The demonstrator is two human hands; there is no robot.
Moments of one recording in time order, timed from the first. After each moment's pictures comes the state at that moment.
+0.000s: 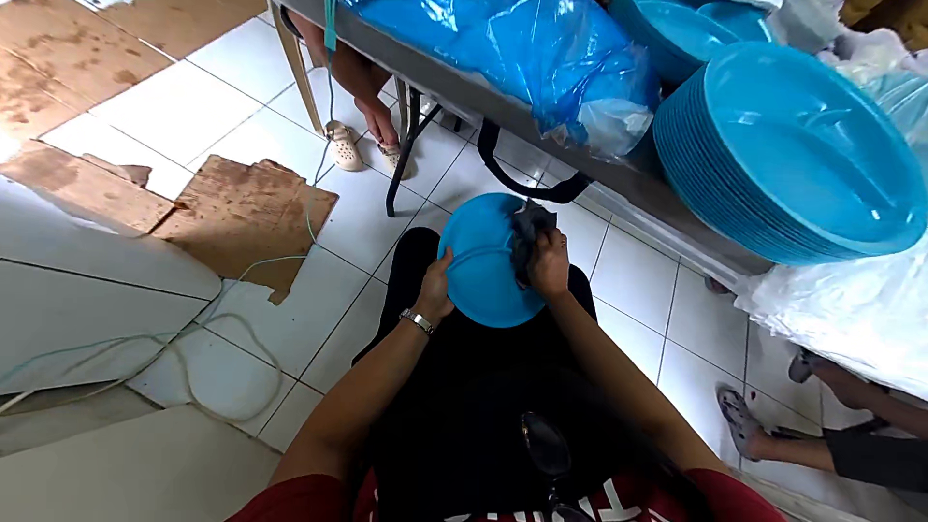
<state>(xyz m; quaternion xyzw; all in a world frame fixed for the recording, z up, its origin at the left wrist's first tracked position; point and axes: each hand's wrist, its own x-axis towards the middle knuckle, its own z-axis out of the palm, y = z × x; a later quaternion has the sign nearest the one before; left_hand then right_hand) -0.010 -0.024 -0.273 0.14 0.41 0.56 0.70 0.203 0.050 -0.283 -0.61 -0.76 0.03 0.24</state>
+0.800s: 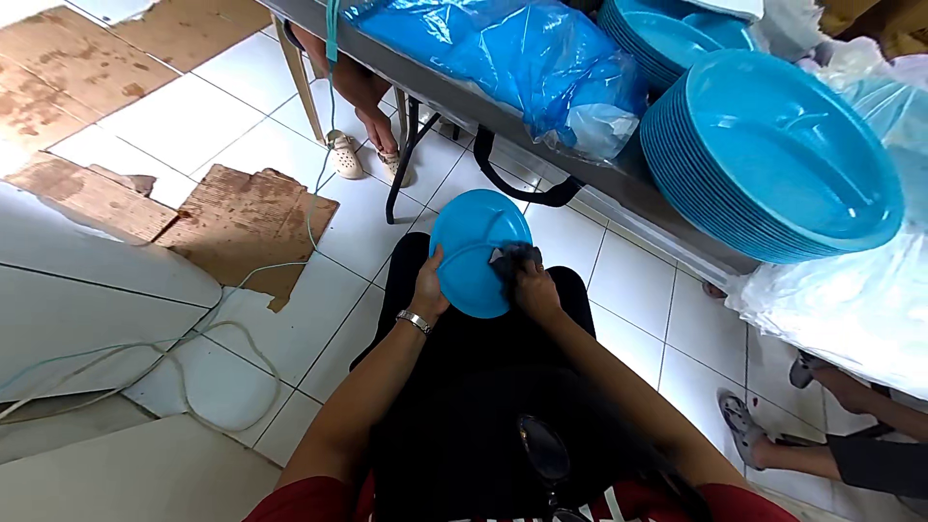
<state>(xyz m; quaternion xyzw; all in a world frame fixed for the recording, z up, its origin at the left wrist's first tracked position) -0.015 -0.015 -0.274 0.13 0.37 0.61 0.69 0.196 0.023 -0.276 -0.62 -0.77 0.14 -0.07</state>
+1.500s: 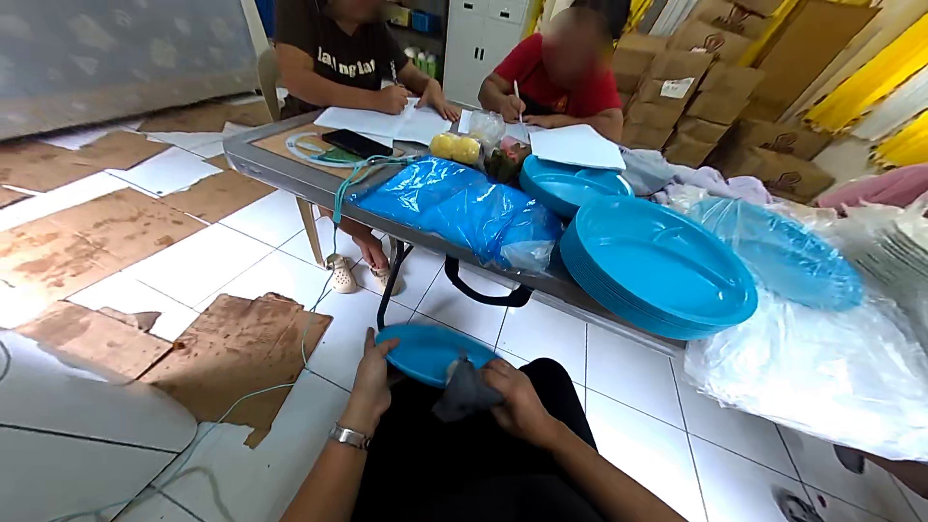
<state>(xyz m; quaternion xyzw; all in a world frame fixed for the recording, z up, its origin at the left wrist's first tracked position) -0.071 -0.018 -0.172 0.20 0.59 0.58 0.53 0.173 -0.019 -0.199 -0.28 -0.87 0.13 0.39</state>
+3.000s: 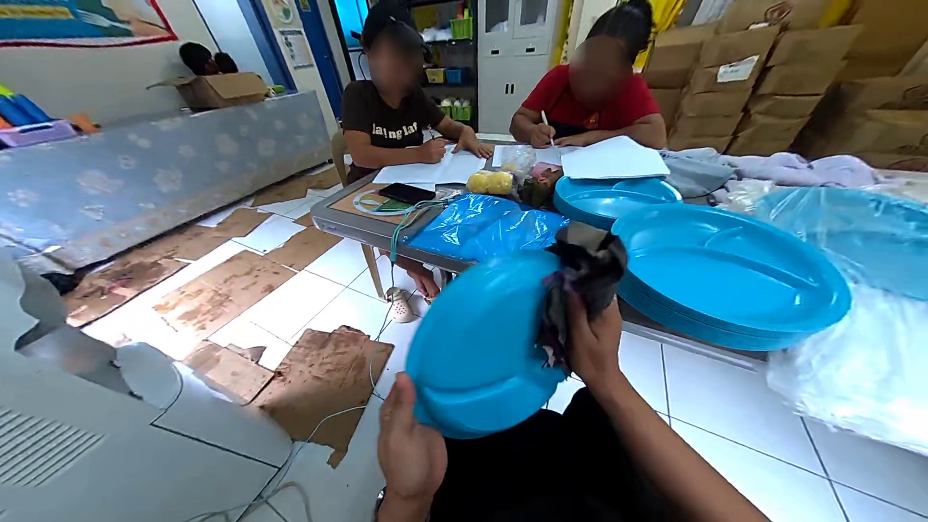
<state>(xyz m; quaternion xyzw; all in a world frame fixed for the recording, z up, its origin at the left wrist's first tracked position) -0.048 -0.104 -0.085 0.31 0.33 0.80 0.40 0.142 0.019 -0.077 -0.39 -0.64 0.12 0.65</state>
